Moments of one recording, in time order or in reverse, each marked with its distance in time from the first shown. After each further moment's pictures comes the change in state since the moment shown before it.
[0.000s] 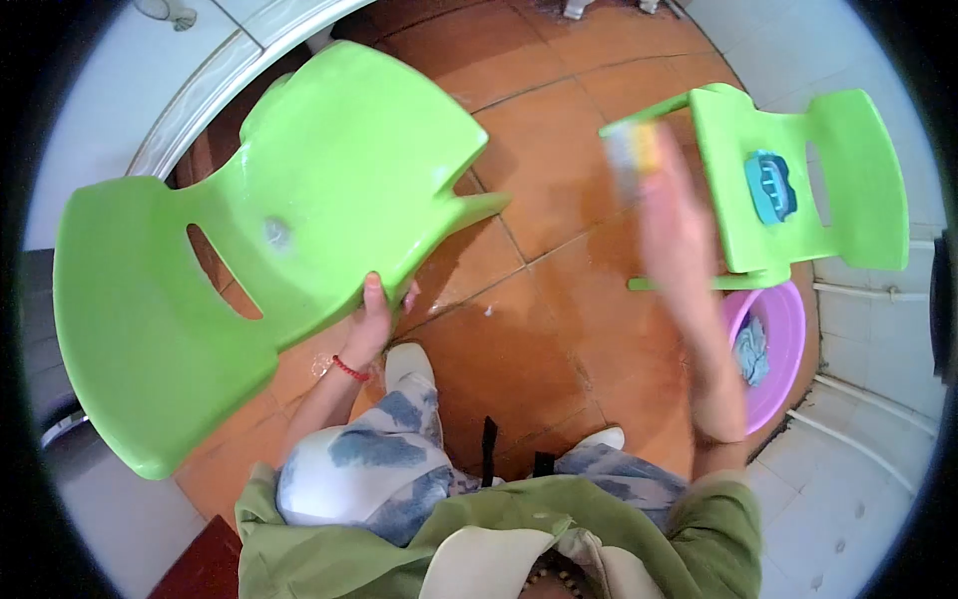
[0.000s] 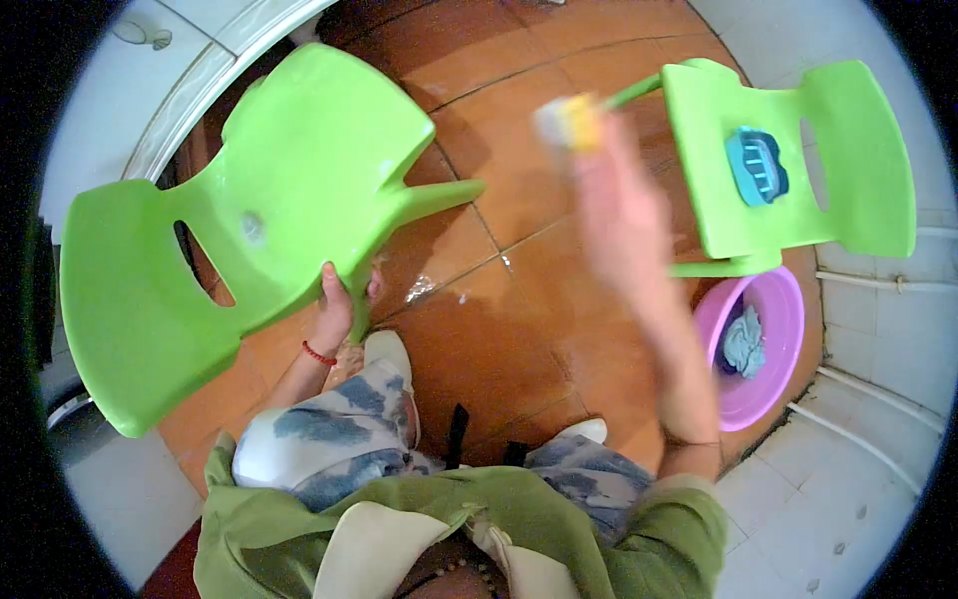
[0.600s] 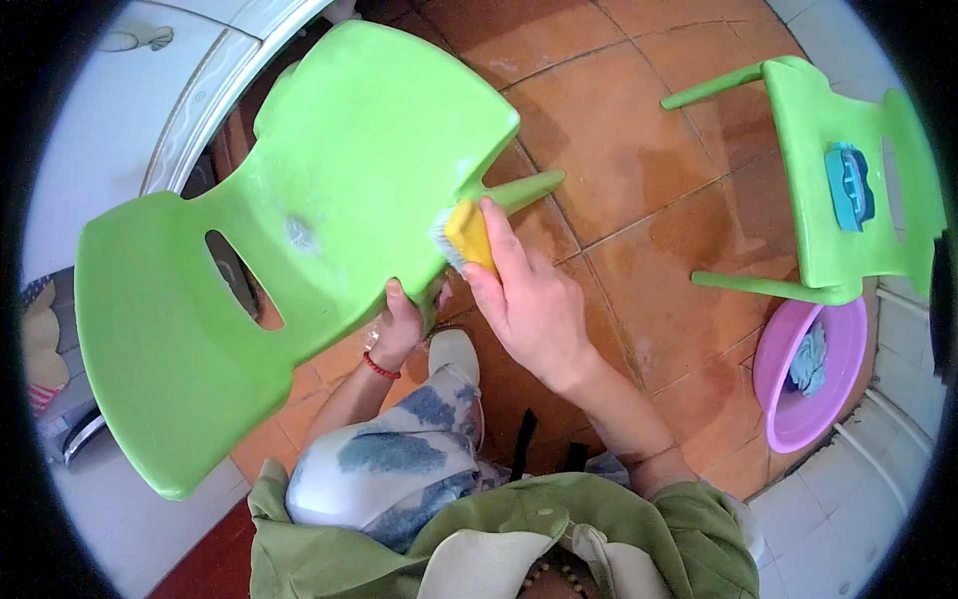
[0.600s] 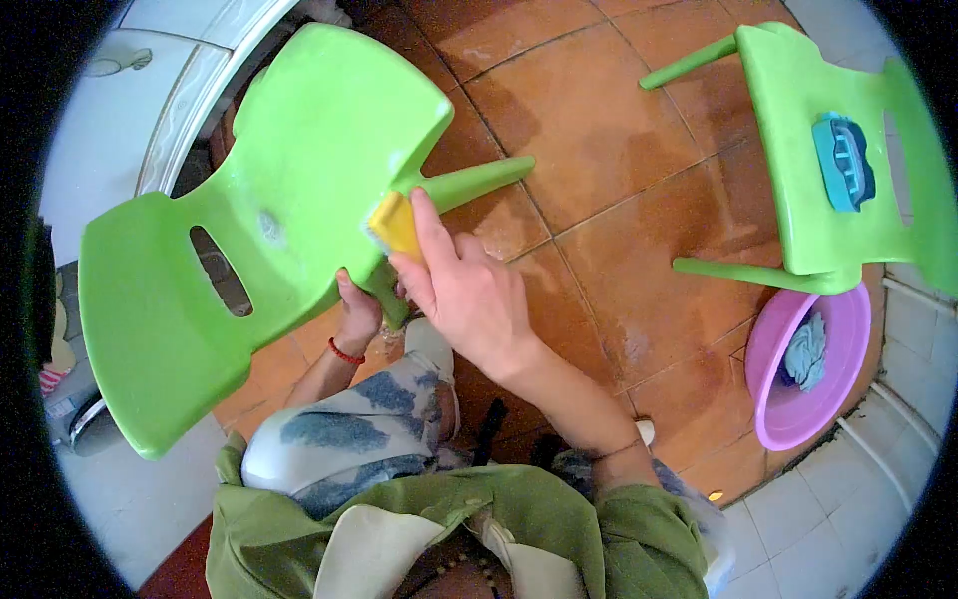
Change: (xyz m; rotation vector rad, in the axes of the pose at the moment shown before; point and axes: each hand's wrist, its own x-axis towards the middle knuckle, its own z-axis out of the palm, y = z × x) left_hand 0.000 -0.003 -0.004 0.010 -0.030 0.003; right_hand -0.035 -0.106 0.093 0.219 -0.582 0.362
